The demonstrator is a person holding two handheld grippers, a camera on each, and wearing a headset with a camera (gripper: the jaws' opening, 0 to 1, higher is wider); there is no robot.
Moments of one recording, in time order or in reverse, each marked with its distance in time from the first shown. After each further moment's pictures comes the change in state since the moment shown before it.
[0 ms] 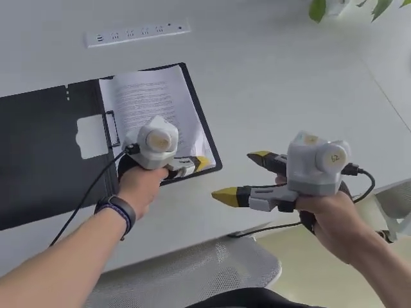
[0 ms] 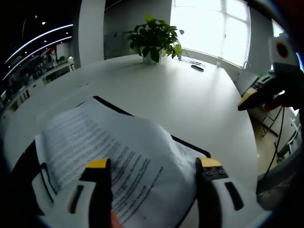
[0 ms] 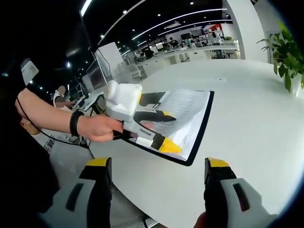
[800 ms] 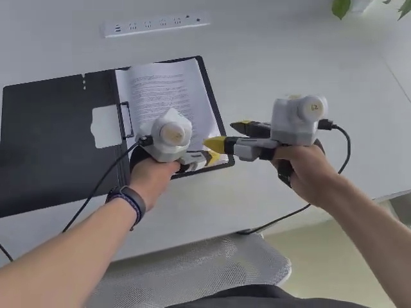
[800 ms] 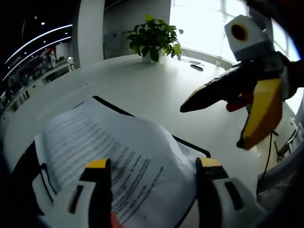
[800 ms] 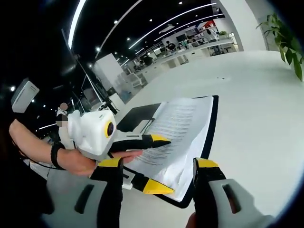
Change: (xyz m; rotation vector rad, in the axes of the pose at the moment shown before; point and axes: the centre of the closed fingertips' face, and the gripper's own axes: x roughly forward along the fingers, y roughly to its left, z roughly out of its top) left arm 0.001 0.000 -0.001 0.008 0.006 -0.004; right arm 0.073 -0.024 0.050 0.121 -0.058 0.071
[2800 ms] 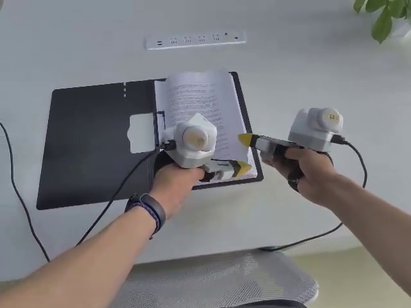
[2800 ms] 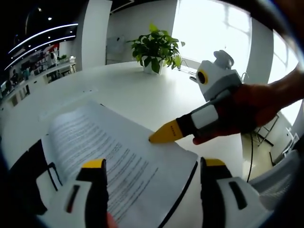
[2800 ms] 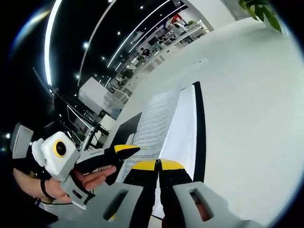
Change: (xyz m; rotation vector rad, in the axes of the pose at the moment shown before) left arm -0.039 -0.001 0.024 -0.071 -0.072 -0.030; right arm 0.033 -0.031 0.005 0.314 -0.070 -0.043
